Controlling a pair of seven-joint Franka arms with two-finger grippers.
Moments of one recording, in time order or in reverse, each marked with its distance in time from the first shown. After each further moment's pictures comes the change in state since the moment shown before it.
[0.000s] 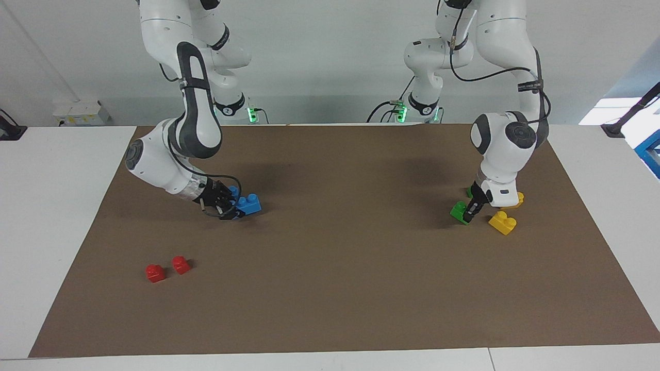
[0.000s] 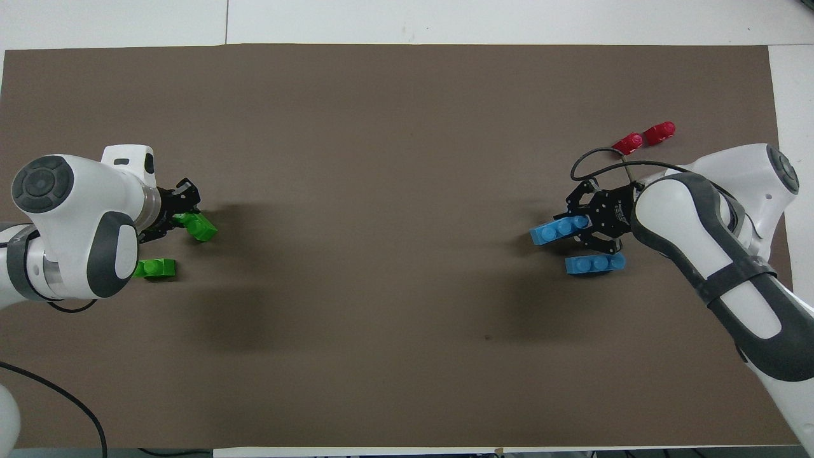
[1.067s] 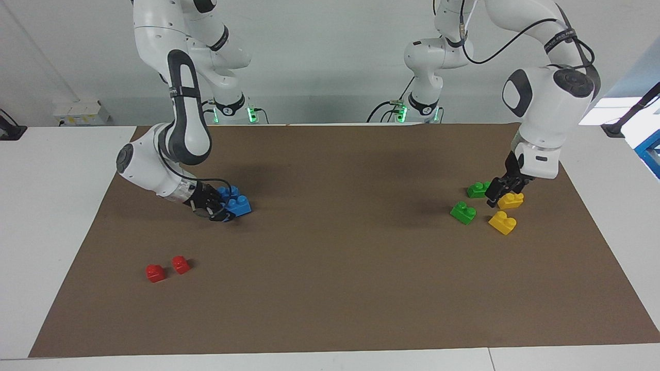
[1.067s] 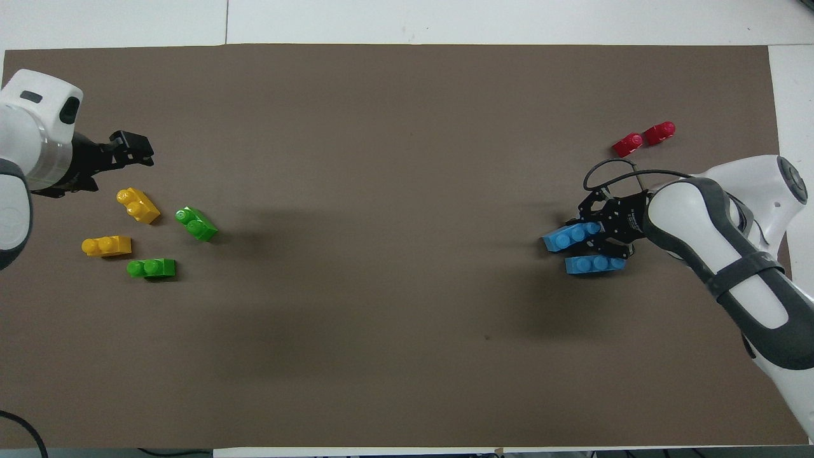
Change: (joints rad) left arm 0.010 -0.144 0.007 0.314 0.000 -0.384 0.441; right arm -0.050 0.021 0.008 -0.033 0.000 0.025 -0.122
